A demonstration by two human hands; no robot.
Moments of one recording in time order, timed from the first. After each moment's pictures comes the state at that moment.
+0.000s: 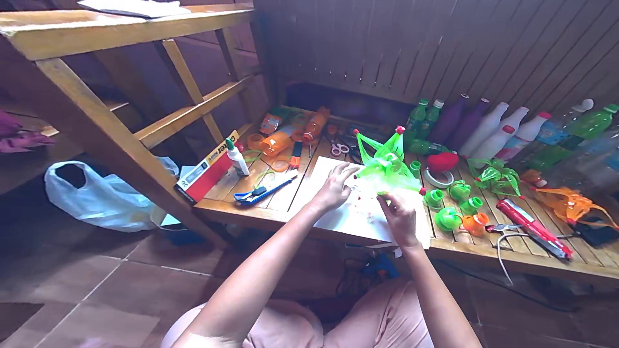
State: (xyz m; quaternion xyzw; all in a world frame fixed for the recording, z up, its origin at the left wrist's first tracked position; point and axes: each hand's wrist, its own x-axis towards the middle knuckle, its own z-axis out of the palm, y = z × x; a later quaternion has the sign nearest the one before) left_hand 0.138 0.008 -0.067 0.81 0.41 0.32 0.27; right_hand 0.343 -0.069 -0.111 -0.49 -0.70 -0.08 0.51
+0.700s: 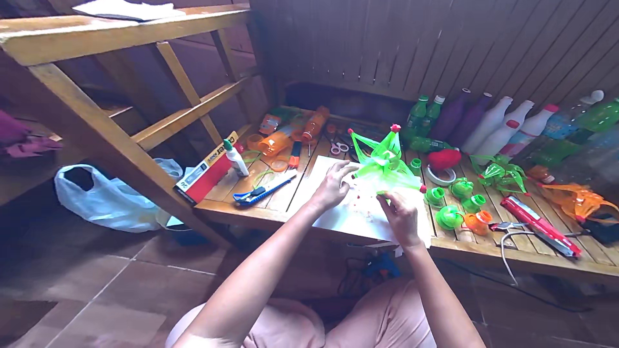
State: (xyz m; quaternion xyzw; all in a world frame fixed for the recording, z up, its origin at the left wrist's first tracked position) left_hand 0.140 0.005 -0.064 0.81 0.40 0.34 0.26; right_hand 0.348 -0.069 -0.110 -0.47 -0.71 -0.09 0.51
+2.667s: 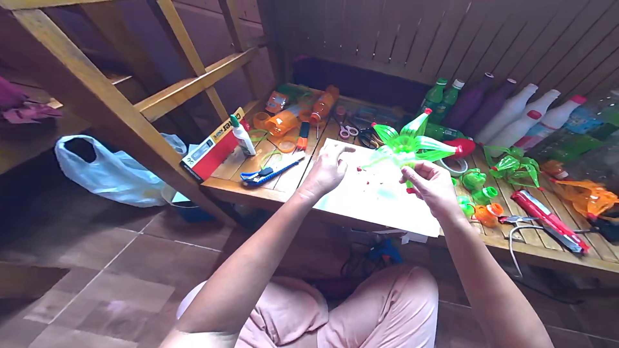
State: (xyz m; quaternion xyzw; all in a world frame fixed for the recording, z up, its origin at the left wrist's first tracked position) left_hand 0.113 -0.024 -0.025 0.77 0.47 0.34 0.25; right_hand 0.348 -0.093 -0.007 -0.54 -0.55 0.37 0.52
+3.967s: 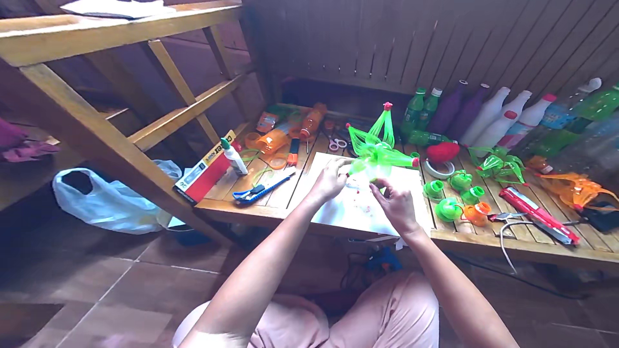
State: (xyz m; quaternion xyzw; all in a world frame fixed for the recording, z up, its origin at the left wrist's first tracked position) left_hand 0.141 0.002 -0.047 0.77 0.45 0.32 0.32; right_hand 0.327 -0.076 -0.068 -0.53 -0.71 0.01 0.46
